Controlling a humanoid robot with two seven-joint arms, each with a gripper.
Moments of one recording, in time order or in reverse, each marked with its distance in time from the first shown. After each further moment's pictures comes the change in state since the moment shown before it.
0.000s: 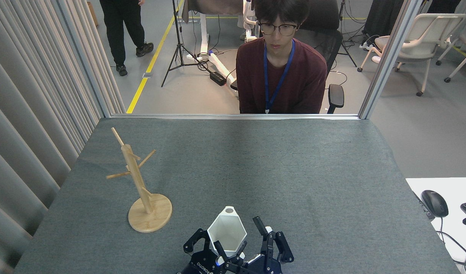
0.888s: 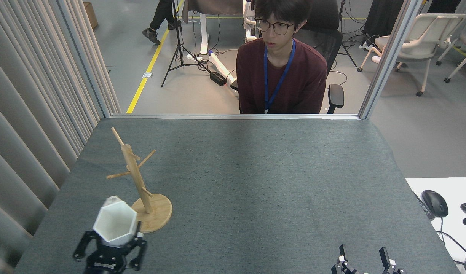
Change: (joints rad) left arm 0.094 0.022 0.573 -0.178 0.014 0.018 -0.004; right arm 0.105 -0.145 -0.470 0.094 -0.179 0.216 0.199
